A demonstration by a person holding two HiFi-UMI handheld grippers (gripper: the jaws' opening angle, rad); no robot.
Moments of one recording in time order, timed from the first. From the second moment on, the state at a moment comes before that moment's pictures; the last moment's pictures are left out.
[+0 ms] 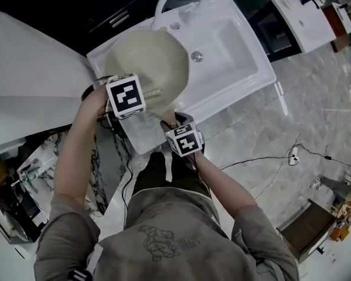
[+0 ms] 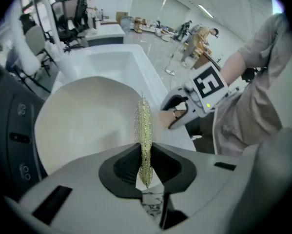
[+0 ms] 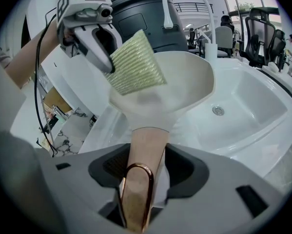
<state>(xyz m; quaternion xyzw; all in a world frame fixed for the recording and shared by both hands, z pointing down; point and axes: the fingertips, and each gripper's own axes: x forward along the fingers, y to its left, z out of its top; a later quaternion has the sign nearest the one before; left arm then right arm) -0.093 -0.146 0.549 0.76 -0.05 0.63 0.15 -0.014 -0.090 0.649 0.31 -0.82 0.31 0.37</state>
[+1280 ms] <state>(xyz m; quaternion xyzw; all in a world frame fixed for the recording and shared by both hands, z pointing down) -0.091 -0.326 0.590 0.66 -0.39 0.60 -0.24 -0.014 -0.088 0.647 0.31 -0.82 0.32 0.36</state>
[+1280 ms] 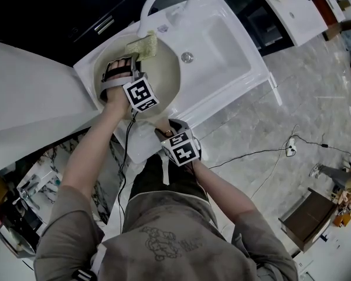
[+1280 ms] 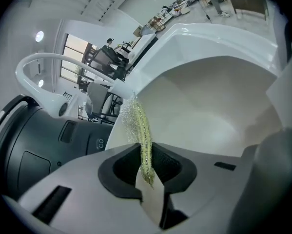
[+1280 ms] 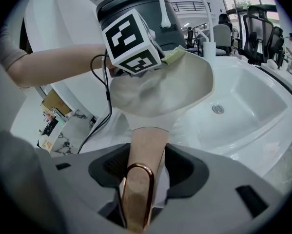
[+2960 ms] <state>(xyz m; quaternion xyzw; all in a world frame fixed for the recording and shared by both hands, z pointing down) -0.067 -0.122 0.624 0.75 0.10 0.66 -0.01 -0.013 -0.090 0.650 0.31 -0.82 0.32 0.36</state>
